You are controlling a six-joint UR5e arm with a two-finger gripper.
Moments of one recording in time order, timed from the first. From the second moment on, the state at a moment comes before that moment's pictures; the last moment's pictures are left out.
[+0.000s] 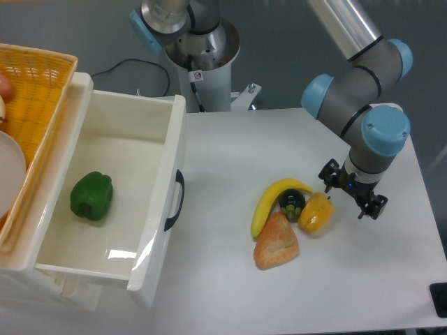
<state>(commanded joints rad) 2.77 -2.10 -1.50 -1.08 1.56 1.50</state>
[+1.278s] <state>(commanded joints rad) 2.69 -2.02 -1.55 -1.08 1.44 1.14</state>
